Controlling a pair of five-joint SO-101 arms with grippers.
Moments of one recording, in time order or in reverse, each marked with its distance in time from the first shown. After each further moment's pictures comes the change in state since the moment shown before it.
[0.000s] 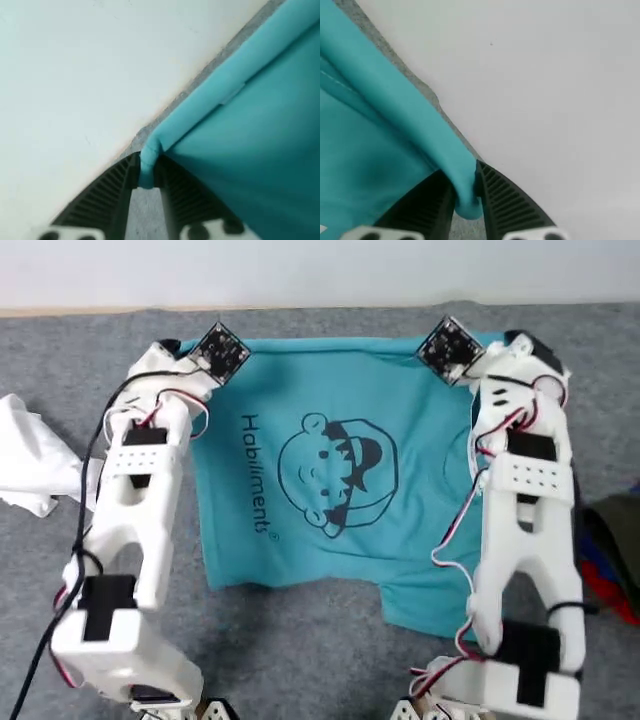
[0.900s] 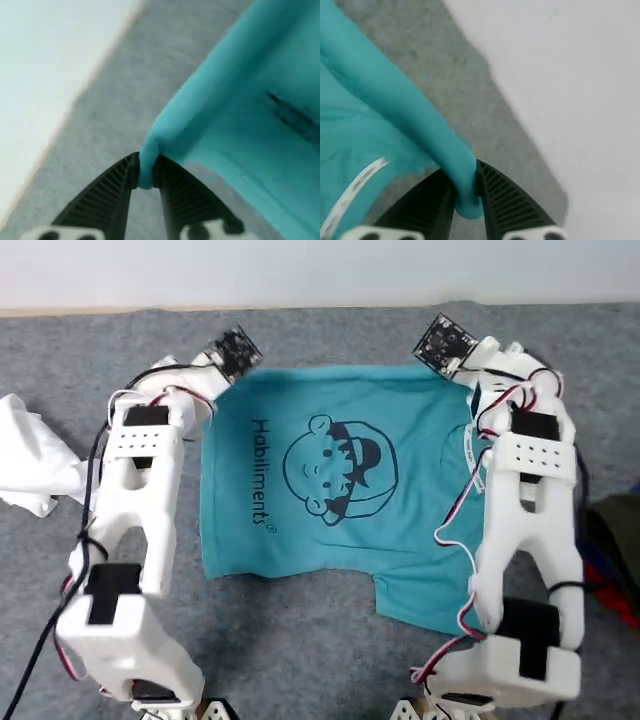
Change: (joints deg) left arm 1.9 0.7 -9.3 33.1 -7.7; right arm -0.3 3.1 -8.2 21.6 3.1
